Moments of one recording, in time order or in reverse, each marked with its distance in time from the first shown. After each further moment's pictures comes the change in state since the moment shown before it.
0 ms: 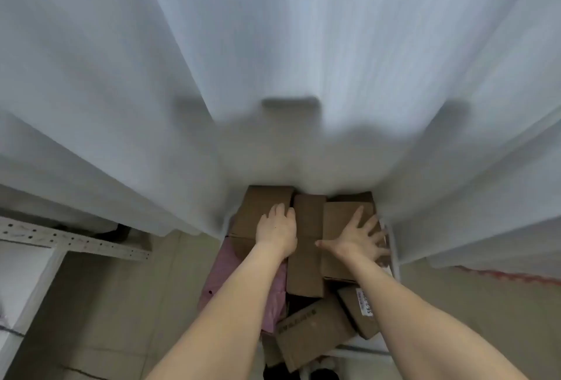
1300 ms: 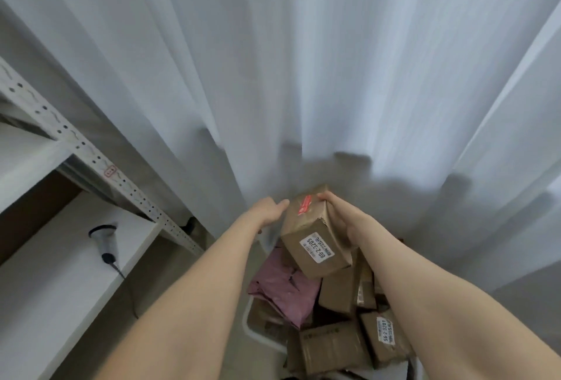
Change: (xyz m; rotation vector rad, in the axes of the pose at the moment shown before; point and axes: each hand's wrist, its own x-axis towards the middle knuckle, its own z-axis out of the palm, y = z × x) left_hand -0.160 -0.083 -0.159 -0.750 0.006 -0.491; right_hand -0.157 -0.081 -0.118 0.760 -0.530 -0.190
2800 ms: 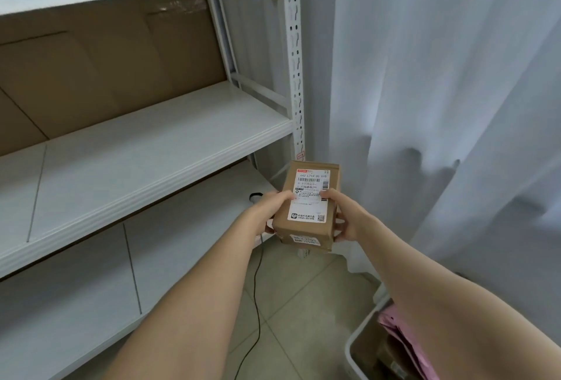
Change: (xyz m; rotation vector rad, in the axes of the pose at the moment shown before) left_hand -0.145 -0.337 -0.172 -1.020 0.314 -0.197; right_hand -0.108 -0.006 0.386 -0.251 -0.505 -0.260
